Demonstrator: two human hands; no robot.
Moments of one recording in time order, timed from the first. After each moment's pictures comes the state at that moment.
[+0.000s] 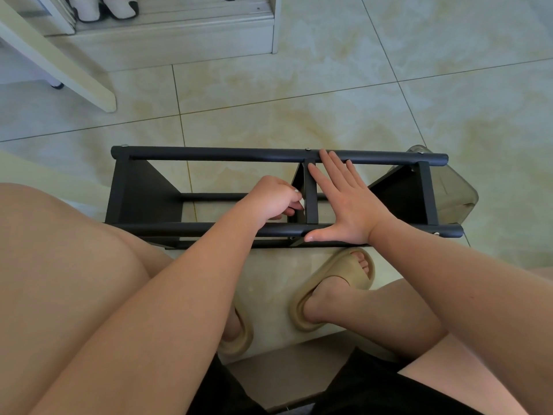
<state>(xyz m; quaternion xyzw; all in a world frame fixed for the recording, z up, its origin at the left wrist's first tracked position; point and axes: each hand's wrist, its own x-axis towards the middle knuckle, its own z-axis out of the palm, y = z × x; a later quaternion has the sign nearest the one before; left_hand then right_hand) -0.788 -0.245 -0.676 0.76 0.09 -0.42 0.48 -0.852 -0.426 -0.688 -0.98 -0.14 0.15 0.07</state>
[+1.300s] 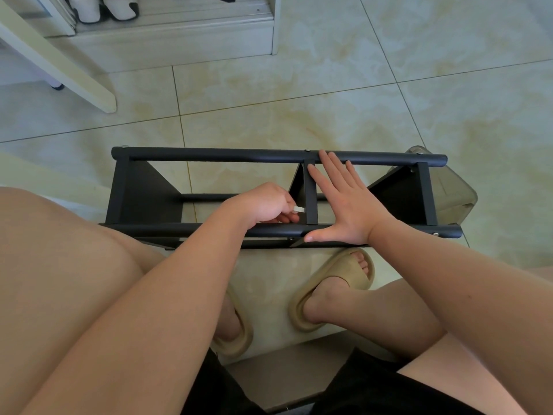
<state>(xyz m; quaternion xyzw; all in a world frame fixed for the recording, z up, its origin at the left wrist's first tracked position) -0.783 -0.232 -0.686 0.76 0.00 -0.49 0.42 -0.852 -0.426 -0.689 -0.98 -0.14 0.15 0.07</state>
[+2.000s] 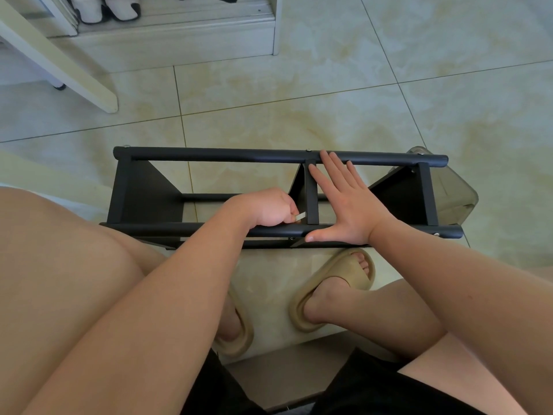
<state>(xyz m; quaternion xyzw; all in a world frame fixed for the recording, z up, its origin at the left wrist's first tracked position) -0.780 -0.231 -0.688 0.82 -0.17 -0.49 0.26 -0.852 -0.426 -0.689 -0.98 -0.14 0.15 0.07</state>
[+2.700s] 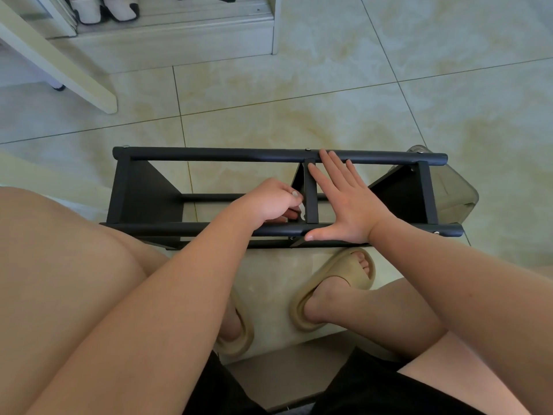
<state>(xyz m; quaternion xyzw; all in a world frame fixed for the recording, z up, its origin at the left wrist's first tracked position) -0.784 -0.239 -0.694 0.76 0.03 -0.45 0.48 -0.851 -0.426 -0.689 -0.98 -0.14 0.15 0.06</state>
